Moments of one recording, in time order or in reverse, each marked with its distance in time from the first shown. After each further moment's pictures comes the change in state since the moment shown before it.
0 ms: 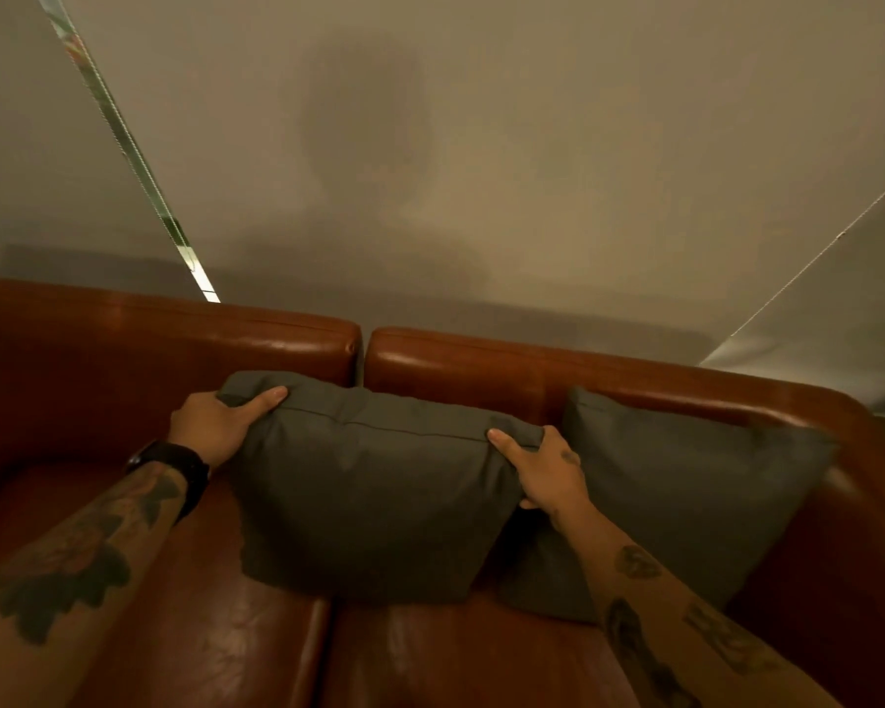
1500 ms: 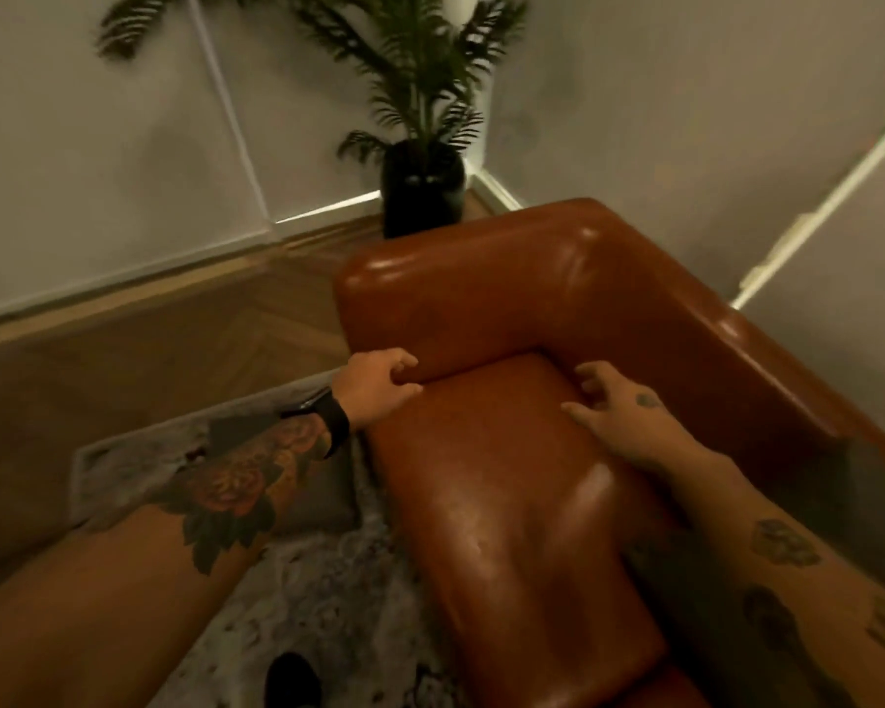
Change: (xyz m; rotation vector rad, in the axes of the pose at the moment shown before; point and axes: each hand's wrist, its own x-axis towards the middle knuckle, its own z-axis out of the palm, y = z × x) left_hand -0.192 -0.316 -0.407 0.202 0.296 -0.128; right_hand -0.312 -0.237 0.401 -0.772 -0.676 -1.025
